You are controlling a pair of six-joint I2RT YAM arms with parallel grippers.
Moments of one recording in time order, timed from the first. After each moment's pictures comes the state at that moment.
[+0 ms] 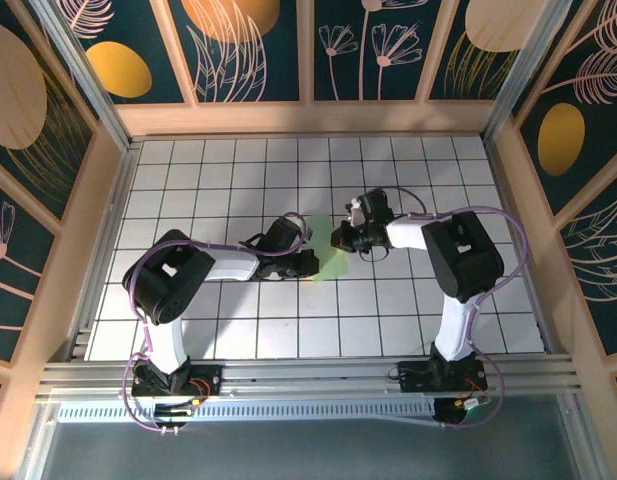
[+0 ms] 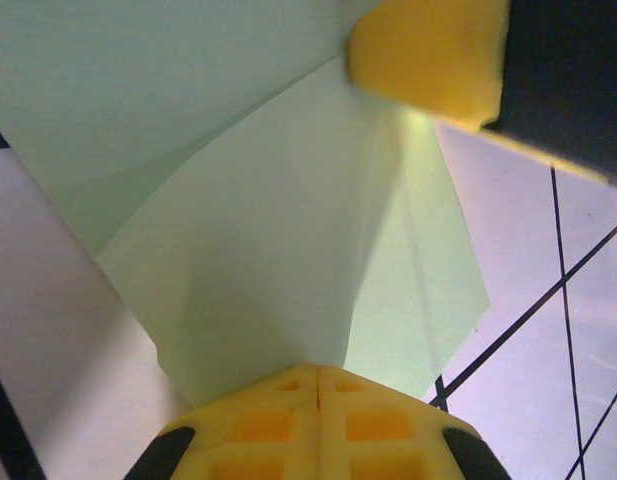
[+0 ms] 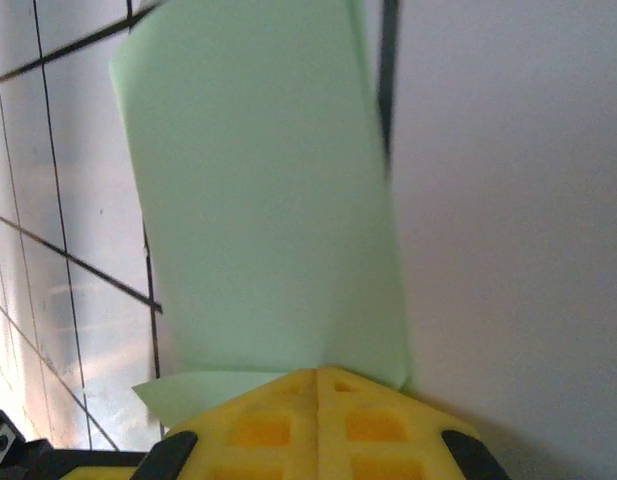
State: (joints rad) left arm -0.71 1.87 0.87 0.12 0.37 -0.71; right arm 0.41 1.91 0.97 -0.04 -0.55 0.58
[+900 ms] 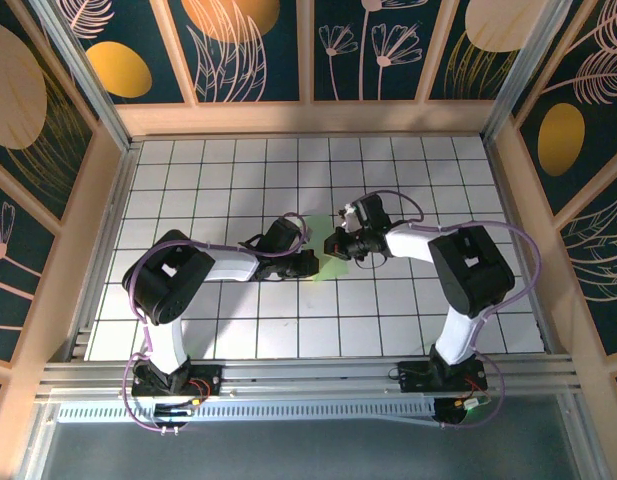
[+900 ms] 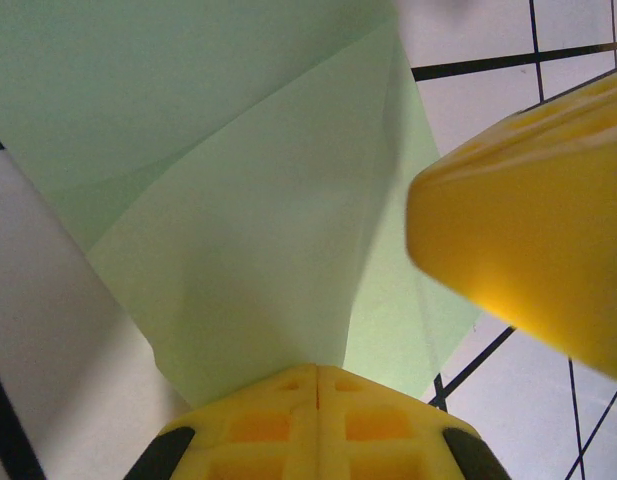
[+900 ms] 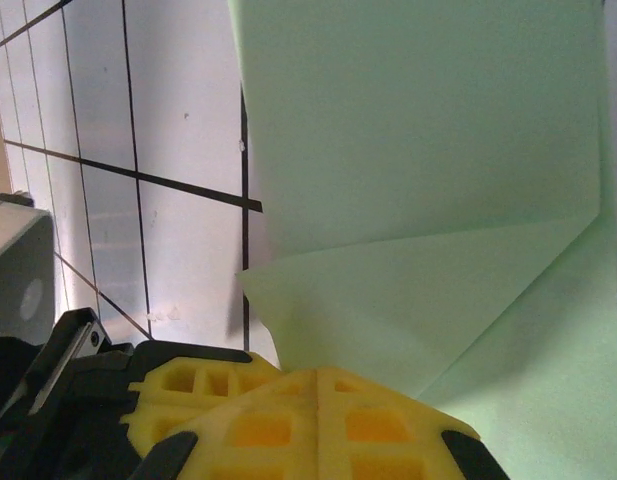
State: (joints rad) left arm -0.71 1.87 0.86 0.14 0.37 -0.71; right arm 0.50 1.79 0.90 -0.06 -0.59 0.65
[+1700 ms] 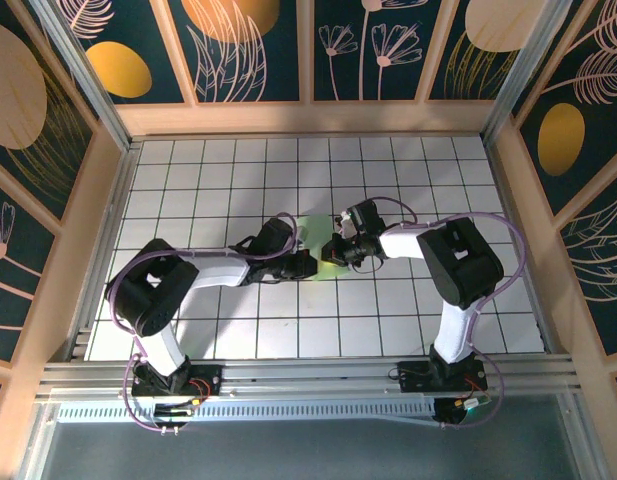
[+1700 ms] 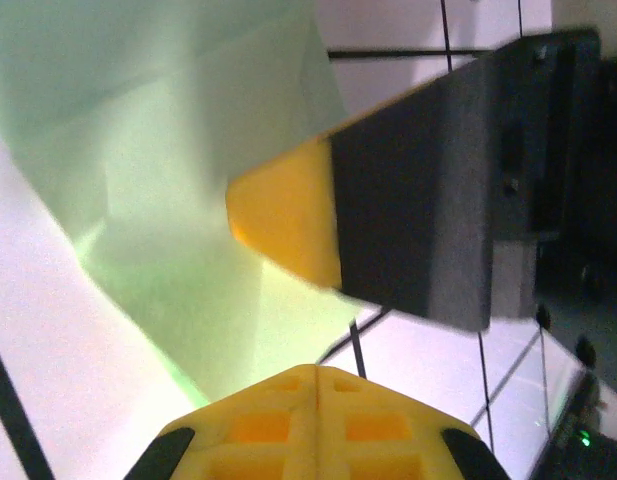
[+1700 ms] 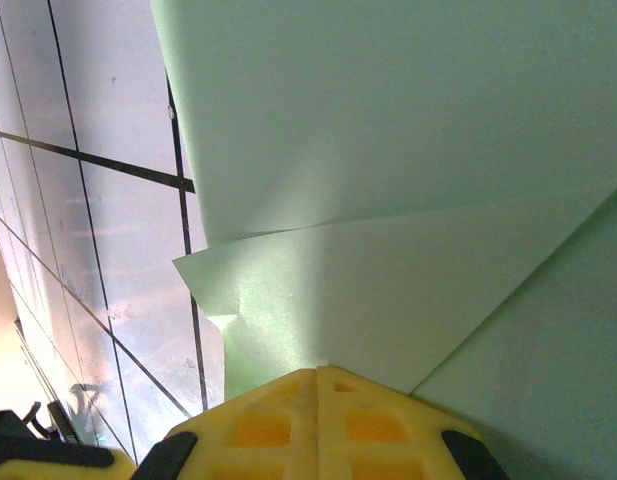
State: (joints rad) left arm -0.71 1.75 0.78 0.16 0.46 -0.81; right arm 0.51 1.87 0.90 -0.04 -0.60 0.66
